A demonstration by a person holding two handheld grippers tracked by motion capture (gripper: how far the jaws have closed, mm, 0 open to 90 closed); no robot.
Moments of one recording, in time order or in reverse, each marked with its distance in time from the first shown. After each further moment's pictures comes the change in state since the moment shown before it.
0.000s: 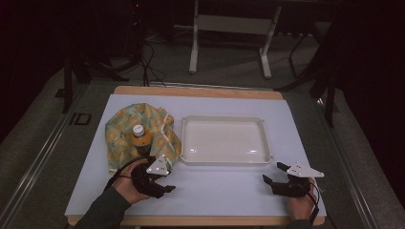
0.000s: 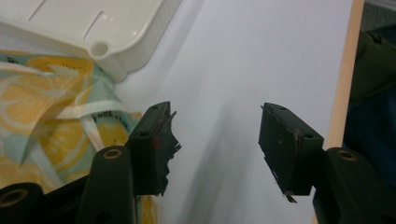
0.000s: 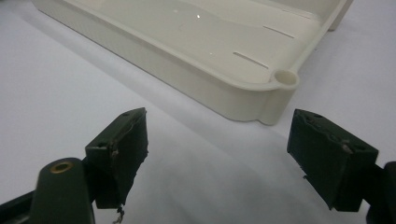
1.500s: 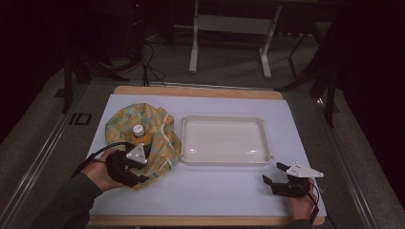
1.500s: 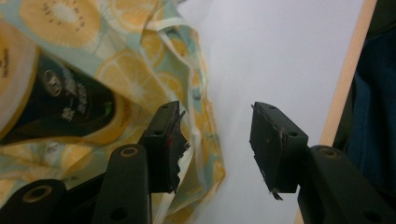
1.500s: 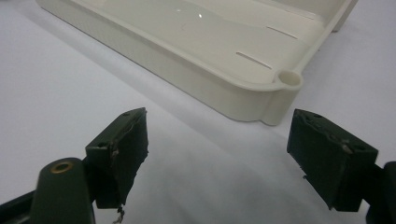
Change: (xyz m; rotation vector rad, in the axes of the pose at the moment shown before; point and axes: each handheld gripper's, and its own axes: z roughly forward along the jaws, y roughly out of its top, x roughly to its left) left arm 0.034 -0.010 -0.059 0.203 0.026 0.009; right arm 0.001 0.000 0.000 0.003 0.006 -0.013
